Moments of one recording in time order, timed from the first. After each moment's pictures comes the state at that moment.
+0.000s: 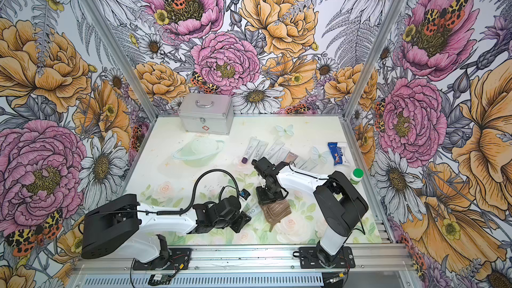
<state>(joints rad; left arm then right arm) -1.15 1.47 0.53 0.02 -0.03 -0.50 0.70 1.68 1.00 -0.78 -0.29 0.44</state>
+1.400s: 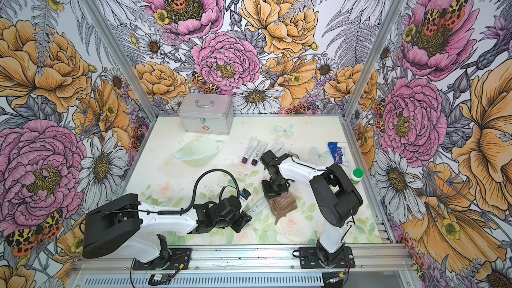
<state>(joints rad) -1.15 1.47 0.53 0.03 -0.04 -0.50 0.56 1.78 1.09 -0.87 -0.22 0.35</state>
